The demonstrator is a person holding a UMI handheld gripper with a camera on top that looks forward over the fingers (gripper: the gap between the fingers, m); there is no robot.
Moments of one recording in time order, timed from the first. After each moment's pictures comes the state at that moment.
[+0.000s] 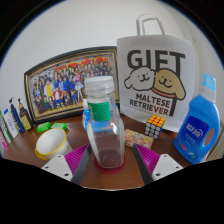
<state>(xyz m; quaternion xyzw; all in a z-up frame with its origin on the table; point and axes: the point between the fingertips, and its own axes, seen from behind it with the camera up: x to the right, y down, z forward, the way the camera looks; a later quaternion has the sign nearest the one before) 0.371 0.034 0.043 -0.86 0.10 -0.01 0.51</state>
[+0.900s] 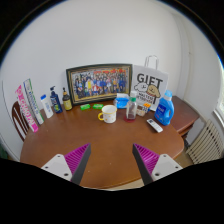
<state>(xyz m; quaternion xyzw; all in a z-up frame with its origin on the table) 0.167 -0.310 0.212 -0.89 0.09 -0.04 0.45</state>
